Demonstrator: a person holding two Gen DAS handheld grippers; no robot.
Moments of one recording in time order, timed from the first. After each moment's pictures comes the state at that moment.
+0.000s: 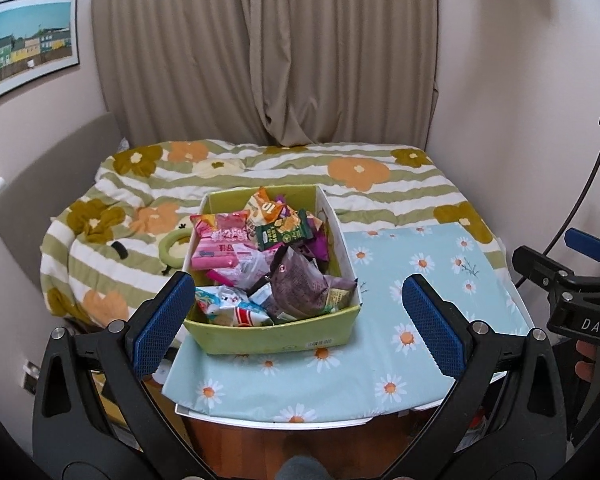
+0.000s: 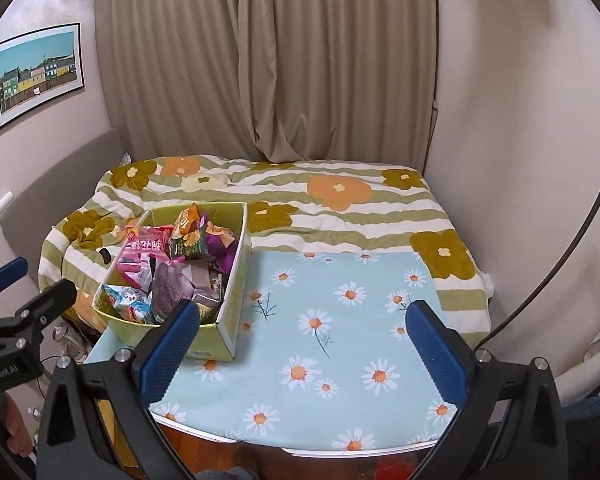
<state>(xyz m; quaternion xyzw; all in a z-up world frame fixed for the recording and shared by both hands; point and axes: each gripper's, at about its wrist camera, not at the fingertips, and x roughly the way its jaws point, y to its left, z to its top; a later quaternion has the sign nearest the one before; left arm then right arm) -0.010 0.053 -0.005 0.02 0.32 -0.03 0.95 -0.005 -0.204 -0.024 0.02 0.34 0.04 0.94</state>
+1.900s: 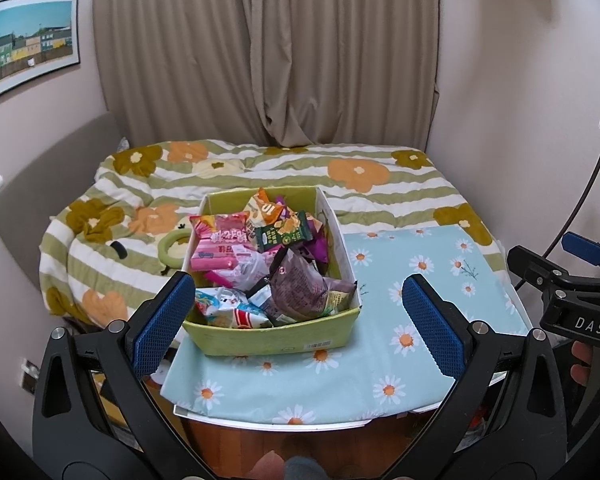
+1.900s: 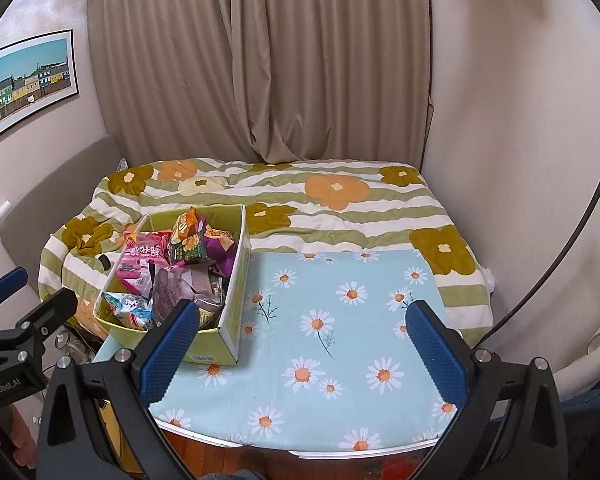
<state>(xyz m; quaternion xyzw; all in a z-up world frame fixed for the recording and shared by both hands) -0.010 0.056 -0.004 0.02 0.31 -0.03 0.95 -0.005 -0.209 -0.024 0.02 0.34 0.04 0.94</state>
